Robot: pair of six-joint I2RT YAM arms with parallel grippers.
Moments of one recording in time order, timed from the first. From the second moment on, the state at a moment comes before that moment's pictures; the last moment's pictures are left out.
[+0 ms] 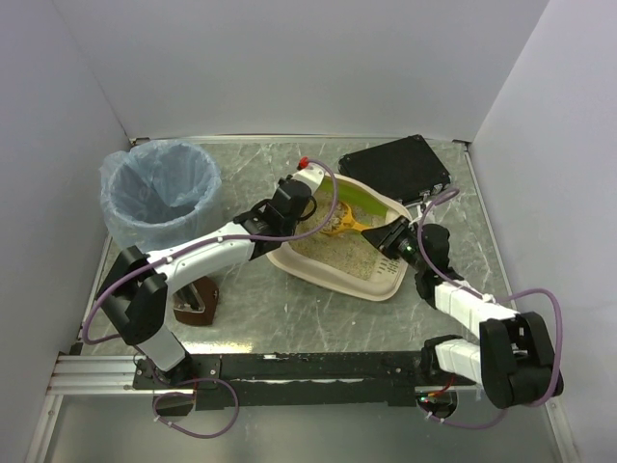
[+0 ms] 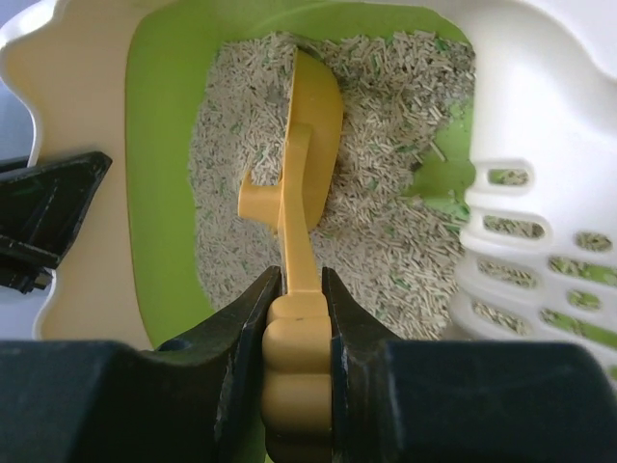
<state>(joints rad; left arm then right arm) -0.83 1.61 1.22 -0.05 -0.63 0.09 0.17 1.15 0.35 0.50 -0.37 0.91</state>
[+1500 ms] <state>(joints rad) -0.71 1.50 1.02 -0.09 -0.57 -0.22 0.21 1.44 0.40 0.87 -0.52 1.19</state>
